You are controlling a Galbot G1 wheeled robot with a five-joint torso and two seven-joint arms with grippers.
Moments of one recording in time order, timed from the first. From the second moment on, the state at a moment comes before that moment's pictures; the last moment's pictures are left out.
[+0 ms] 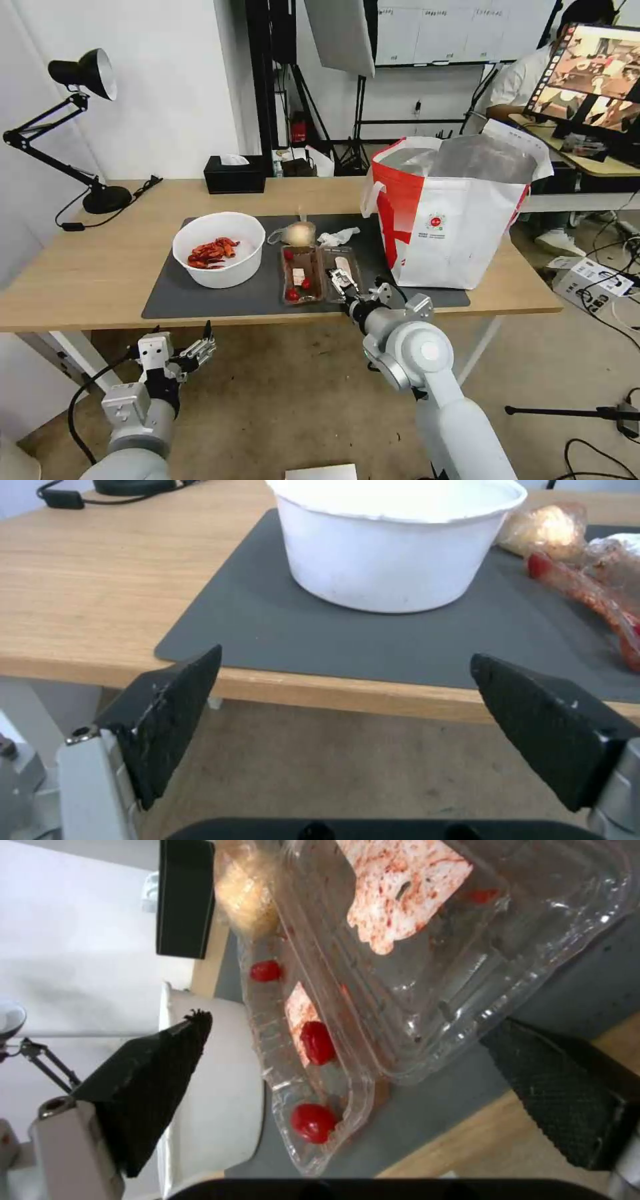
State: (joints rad) left arm 1.73 -1.27 -0.56 -2.36 -0.35 0.34 -0.35; right arm -1.05 1.46 0.19 1.99 1.54 -0.26 0.83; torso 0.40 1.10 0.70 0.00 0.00
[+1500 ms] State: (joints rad) left arm 1.76 -1.28 -0.59 -2.37 -0.34 0.32 -0.35; right arm -0.97 1.42 0.06 1.99 1.10 -0.27 0.51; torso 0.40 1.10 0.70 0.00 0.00
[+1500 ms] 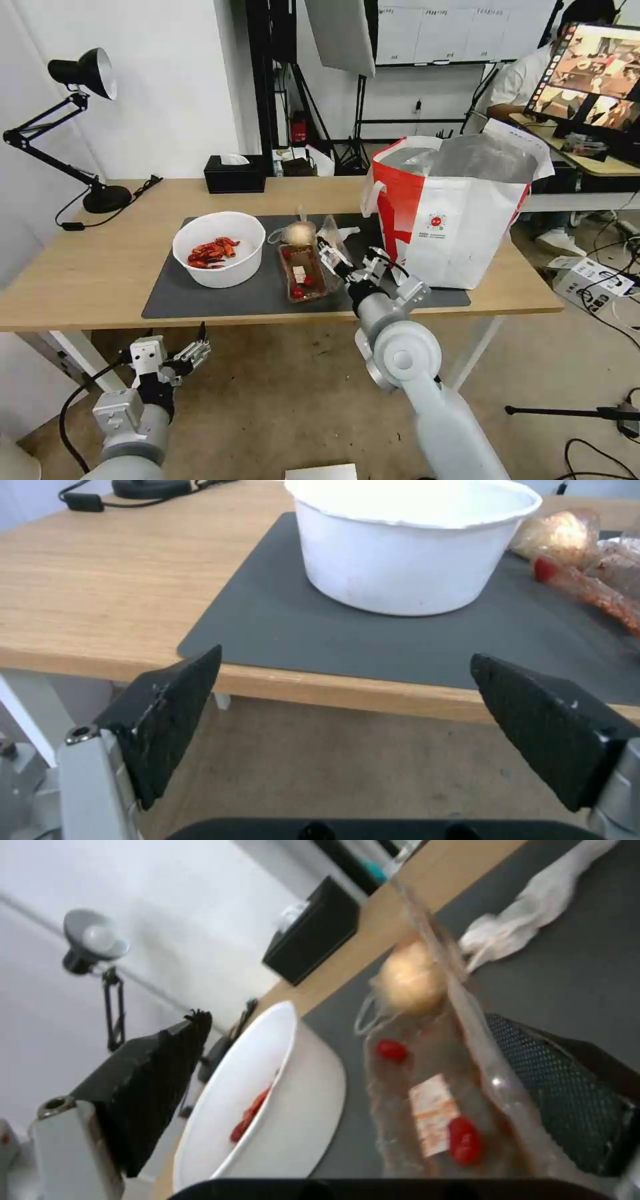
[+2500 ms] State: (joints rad) left arm 1.76 -1.27 -0.59 -2.37 -0.35 0.30 -0.34; right arm -0.66 1.25 -0.07 1.79 1.00 -0.41 0.35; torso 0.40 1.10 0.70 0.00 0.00
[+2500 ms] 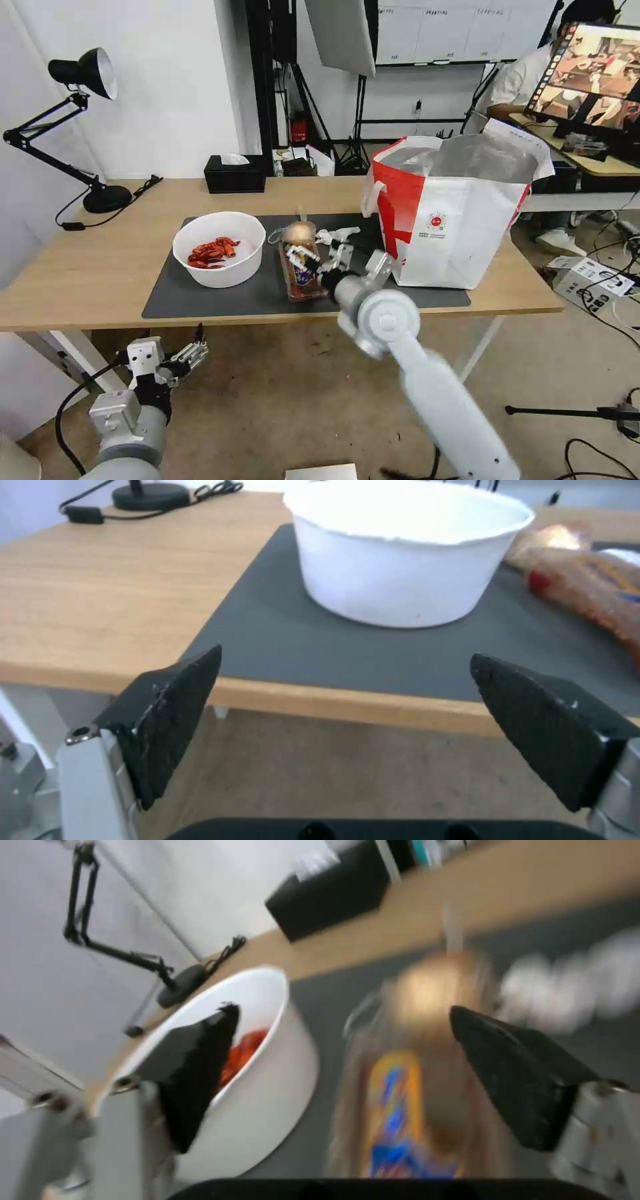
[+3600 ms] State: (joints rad) left arm 1.62 -1.16 -0.55 -2.32 -0.58 0.27 -0.31; right arm -0.42 1.21 -0.31 1.40 0.80 -0.37 0.03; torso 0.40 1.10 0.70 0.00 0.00
